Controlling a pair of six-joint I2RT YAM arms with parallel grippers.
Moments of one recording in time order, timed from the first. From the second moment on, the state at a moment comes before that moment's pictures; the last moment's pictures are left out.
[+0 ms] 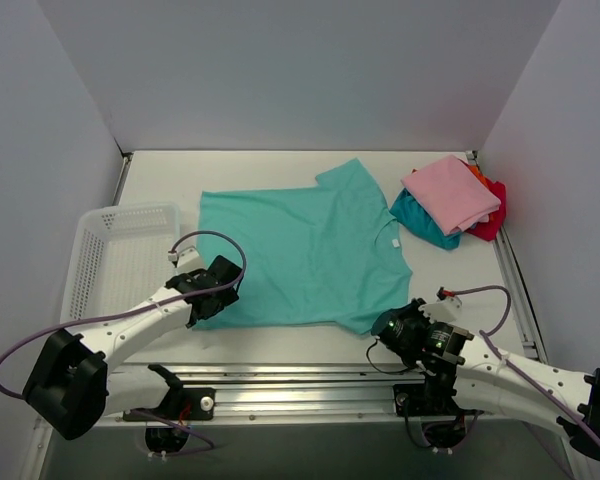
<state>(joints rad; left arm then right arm) -0.63 1.22 0.68 -0.69 -0.59 -1.11 1.03 0.73 0.39 -0.79 0.84 1.73</state>
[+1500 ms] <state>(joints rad) -0.98 0.95 0.55 -1.03 -0.52 -1.56 0.74 0.92 0.33 -0.33 0.83 1.35</state>
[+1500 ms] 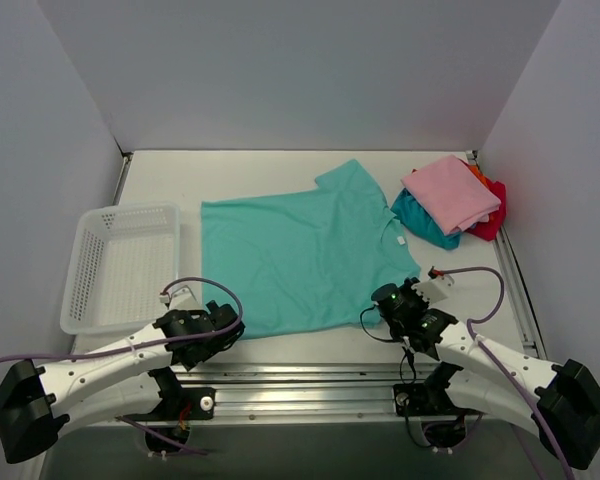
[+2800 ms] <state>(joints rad) -0.89 1.21 0.56 -0.79 -0.56 -1.47 0.64 0.90 0.30 -0.25 0.72 1.25</state>
